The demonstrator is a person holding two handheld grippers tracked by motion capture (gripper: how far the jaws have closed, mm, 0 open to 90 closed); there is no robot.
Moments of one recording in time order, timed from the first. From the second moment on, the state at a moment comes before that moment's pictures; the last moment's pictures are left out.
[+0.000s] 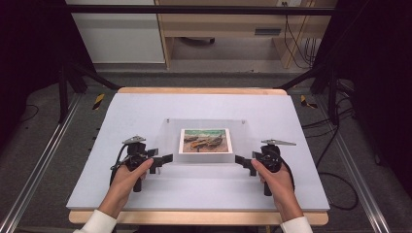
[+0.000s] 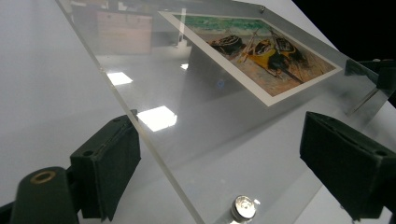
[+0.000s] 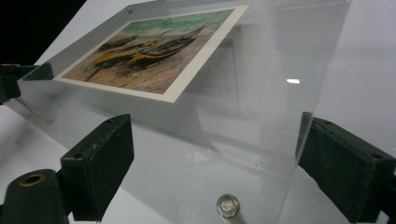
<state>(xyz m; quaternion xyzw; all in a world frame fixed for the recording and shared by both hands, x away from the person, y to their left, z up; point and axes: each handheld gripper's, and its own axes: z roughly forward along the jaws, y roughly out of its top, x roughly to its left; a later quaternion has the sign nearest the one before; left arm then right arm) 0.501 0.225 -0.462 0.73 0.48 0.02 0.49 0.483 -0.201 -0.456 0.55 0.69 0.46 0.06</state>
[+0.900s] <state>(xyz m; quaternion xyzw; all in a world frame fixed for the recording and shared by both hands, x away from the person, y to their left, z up) 0.508 0.226 -0.460 0.73 0.48 0.01 0.48 0.488 -0.206 -0.455 0.56 0.68 0.46 0.06</state>
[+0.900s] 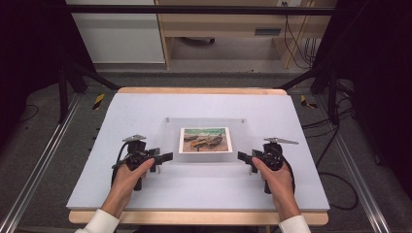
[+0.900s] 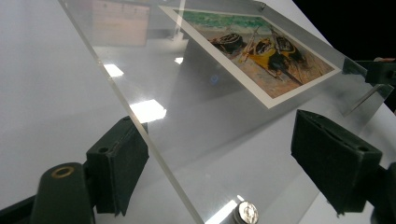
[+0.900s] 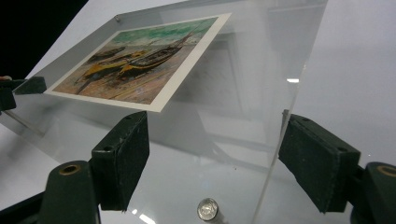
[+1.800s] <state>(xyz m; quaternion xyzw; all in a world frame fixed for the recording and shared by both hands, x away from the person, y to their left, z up) 0.498 0.227 -0.451 0.73 0.47 0.06 0.50 0.477 -0.208 -0.448 0.52 0.70 0.47 0.13</state>
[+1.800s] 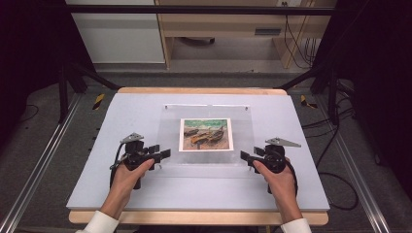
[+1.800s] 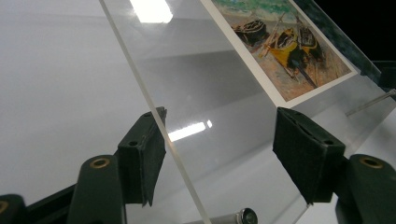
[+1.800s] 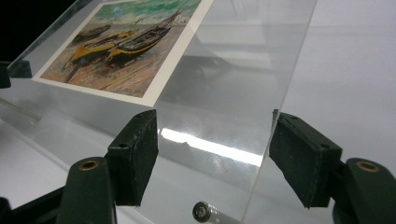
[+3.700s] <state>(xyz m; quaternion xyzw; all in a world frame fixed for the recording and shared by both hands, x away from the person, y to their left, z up) 0.455 0.233 -0.446 0.73 0.46 0.09 0.49 0.429 -0.213 -0.445 0.49 0.72 0.46 0.18</state>
